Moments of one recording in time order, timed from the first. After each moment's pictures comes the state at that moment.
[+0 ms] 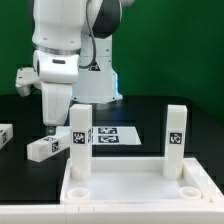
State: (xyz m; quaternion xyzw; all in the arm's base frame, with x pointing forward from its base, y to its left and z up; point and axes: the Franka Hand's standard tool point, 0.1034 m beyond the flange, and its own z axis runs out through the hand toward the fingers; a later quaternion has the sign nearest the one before) arm 0.406 -0.109 0.055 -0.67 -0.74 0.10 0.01
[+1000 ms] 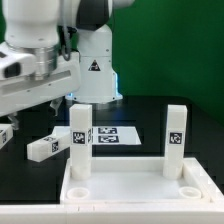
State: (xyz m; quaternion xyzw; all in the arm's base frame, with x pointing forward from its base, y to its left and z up) arm 0.424 -0.144 0.061 -0.96 -0.24 0.14 0.02
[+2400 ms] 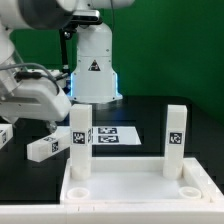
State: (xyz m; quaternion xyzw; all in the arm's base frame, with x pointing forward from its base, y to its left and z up) arm 0.444 -0.137 0.052 -0.91 0.29 0.27 0.15
